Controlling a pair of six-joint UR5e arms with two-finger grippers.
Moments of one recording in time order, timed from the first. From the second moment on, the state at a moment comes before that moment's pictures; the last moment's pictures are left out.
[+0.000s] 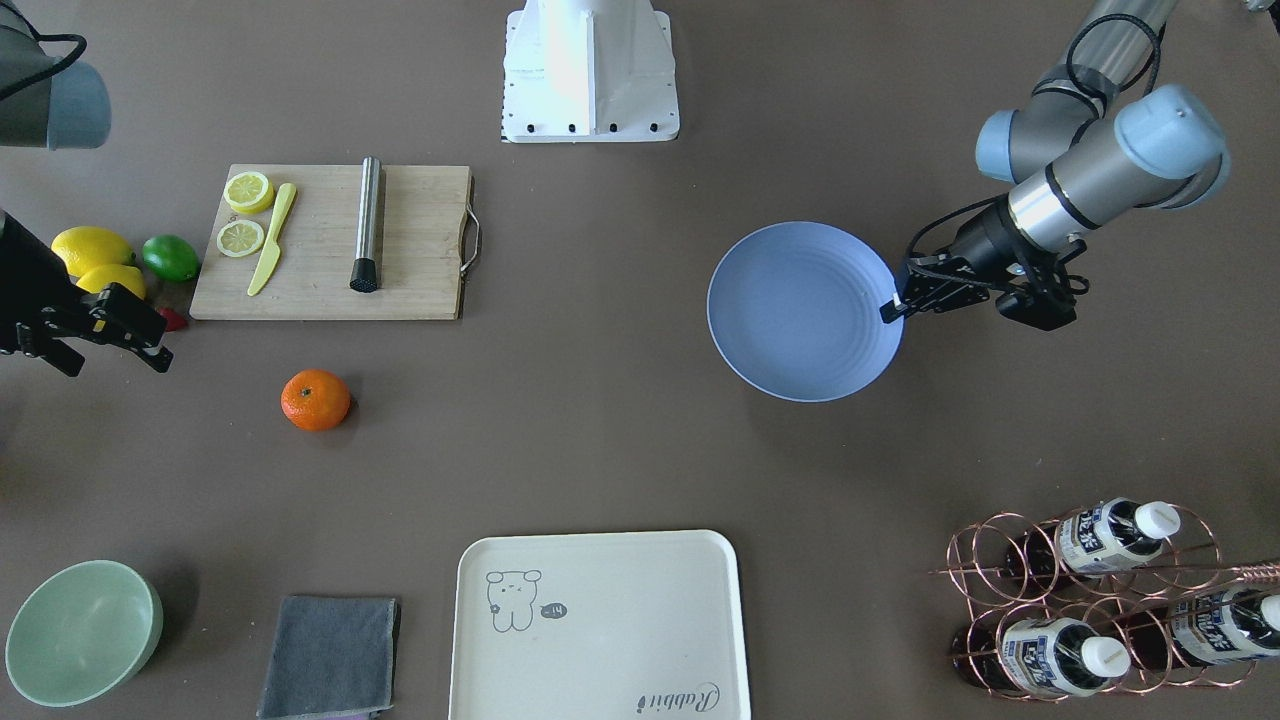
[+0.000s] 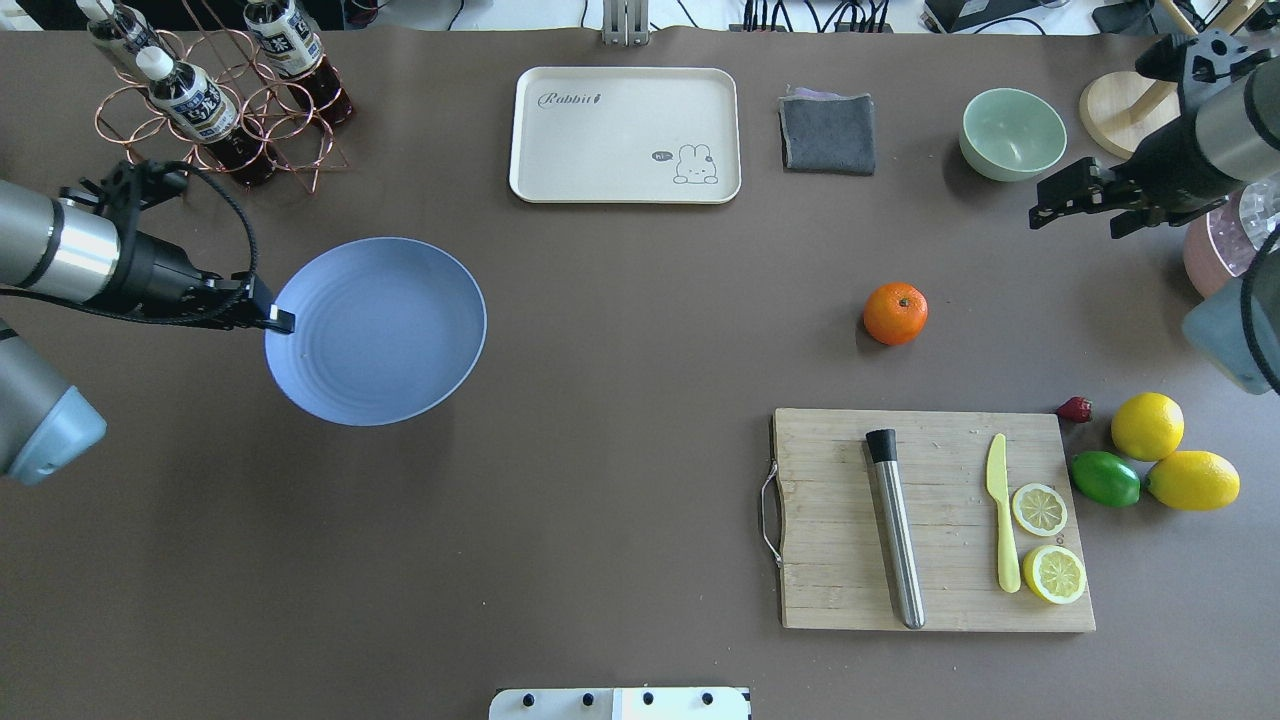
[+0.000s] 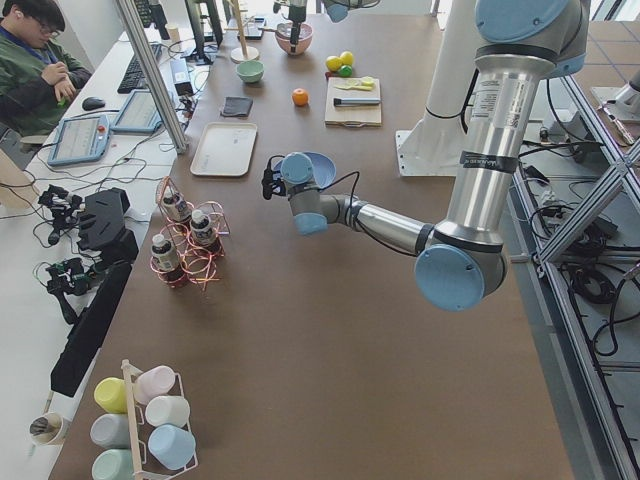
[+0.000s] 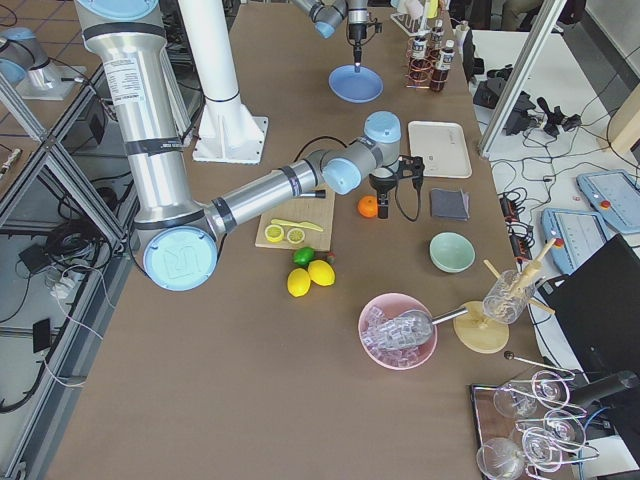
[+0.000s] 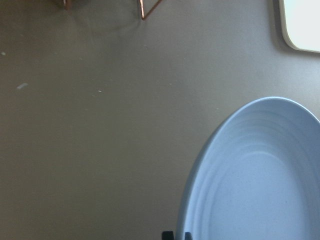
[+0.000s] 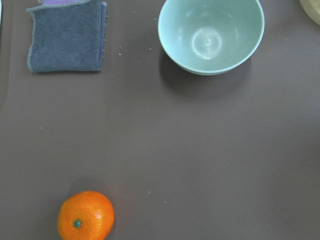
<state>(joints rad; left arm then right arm) -0.84 -1.79 -1.62 -2.50 -2.26 -1.30 1.05 -1.35 1.81 -1.32 2.19 0.89</state>
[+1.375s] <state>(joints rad) -0.48 -2.03 -1.62 -2.31 -1.85 -1.51 0.87 -1.28 1.76 -1.32 2.07 1.04</state>
